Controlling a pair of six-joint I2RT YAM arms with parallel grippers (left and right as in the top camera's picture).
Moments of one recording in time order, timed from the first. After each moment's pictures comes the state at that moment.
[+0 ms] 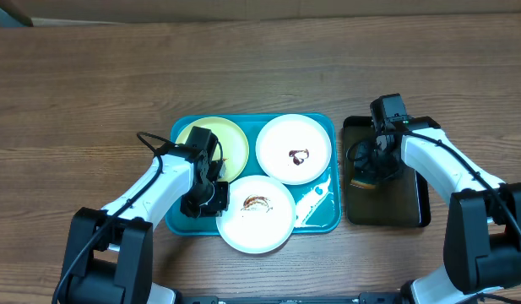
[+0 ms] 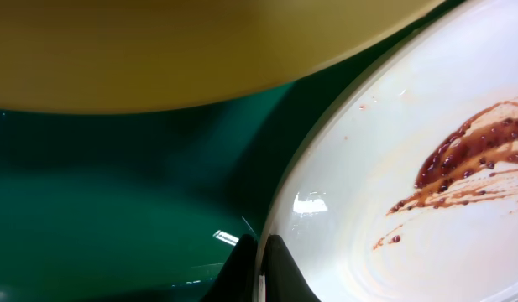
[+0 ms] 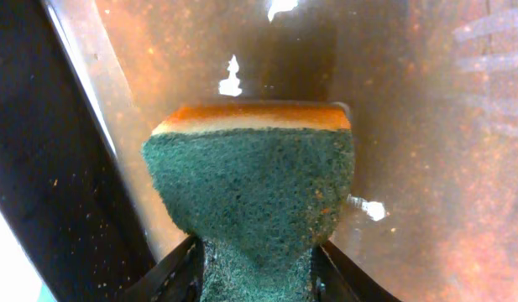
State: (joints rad) left arm -0.26 1.65 0.89 -0.92 0.21 -0.24; right arm 0.15 1.74 1.05 -0.76 -0.04 0.44
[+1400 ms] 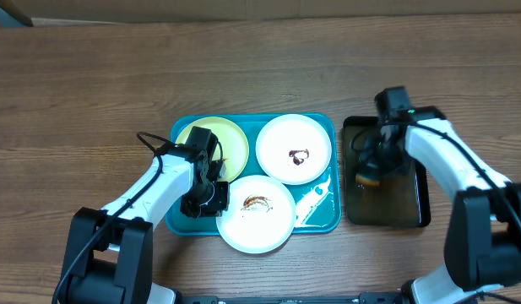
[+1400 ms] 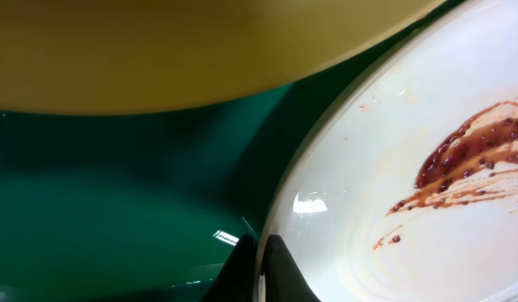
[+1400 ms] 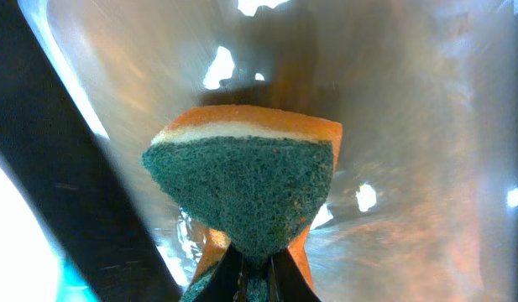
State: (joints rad) left arm -0.26 1.65 0.89 -0.92 0.21 -0.24; right arm 0.12 1.75 1.15 -0.90 -0.02 0.46
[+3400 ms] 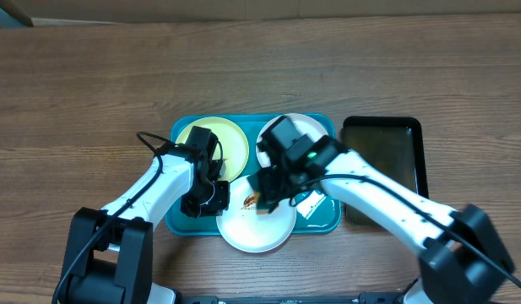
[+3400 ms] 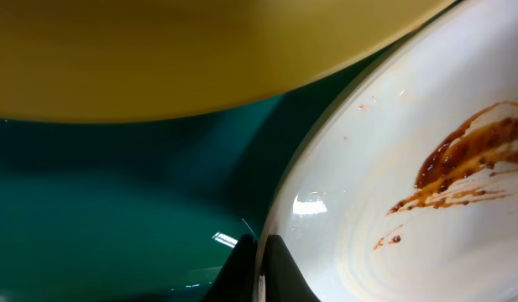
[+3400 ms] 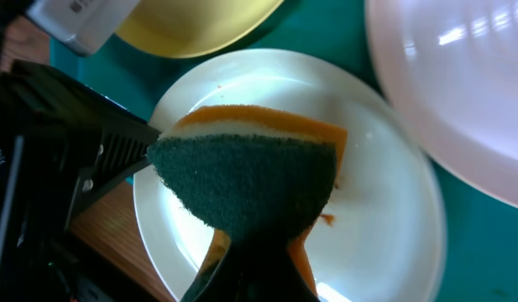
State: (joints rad) left arm -0.26 1.65 0.89 -0.91 0.21 -0.25; right arm 0.77 1.74 1.23 -0.76 -0.33 0.48
